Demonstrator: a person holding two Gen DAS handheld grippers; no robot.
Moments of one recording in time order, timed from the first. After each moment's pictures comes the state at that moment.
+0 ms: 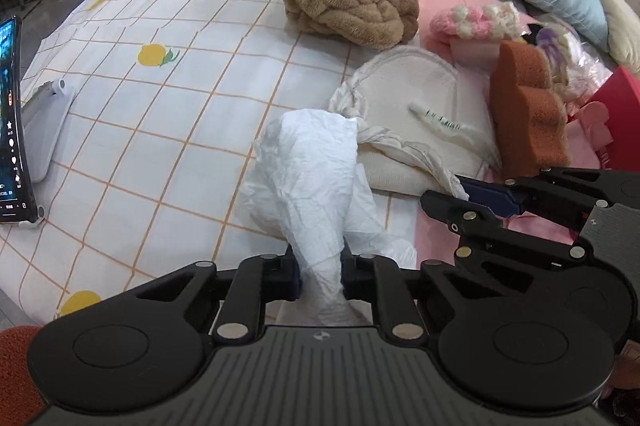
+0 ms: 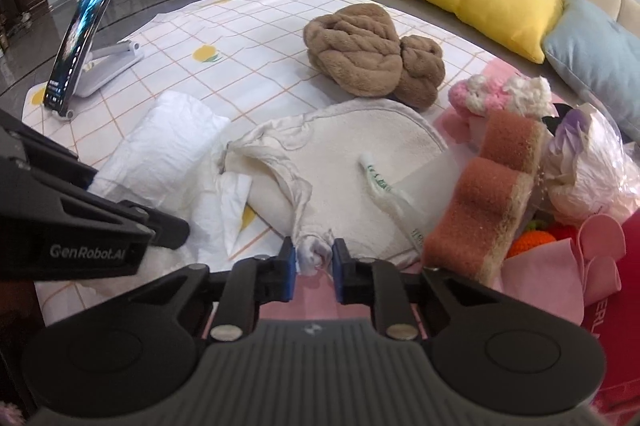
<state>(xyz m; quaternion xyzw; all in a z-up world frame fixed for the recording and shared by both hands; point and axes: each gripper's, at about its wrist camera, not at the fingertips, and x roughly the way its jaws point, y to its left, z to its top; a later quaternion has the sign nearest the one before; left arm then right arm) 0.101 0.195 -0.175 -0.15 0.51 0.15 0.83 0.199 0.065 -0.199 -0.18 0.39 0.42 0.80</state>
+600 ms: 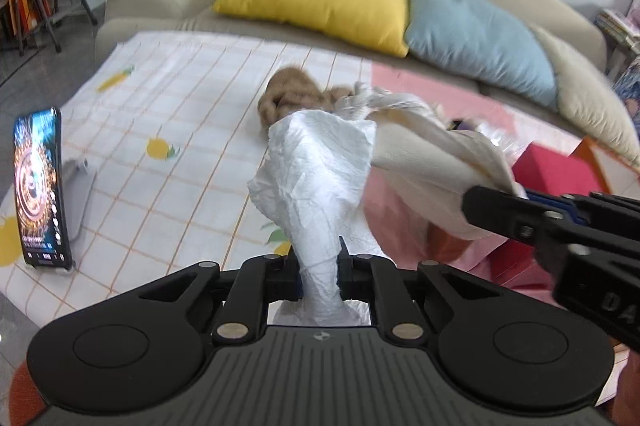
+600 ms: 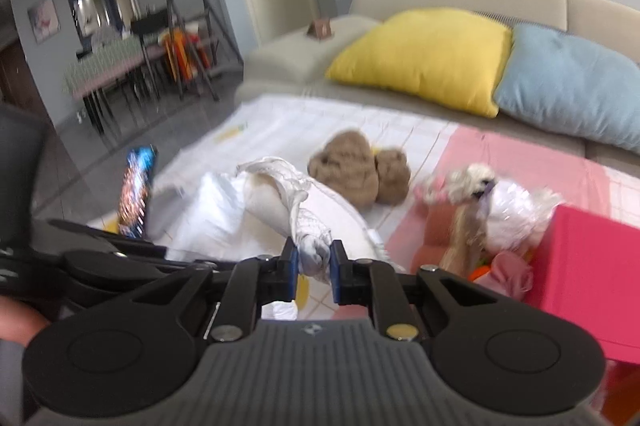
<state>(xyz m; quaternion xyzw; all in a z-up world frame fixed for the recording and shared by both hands) 0.077 0.170 -0.086 -0.14 0.41 0.14 0.89 0.168 -0.010 -0.075 -0.03 0.32 0.43 0.85</state>
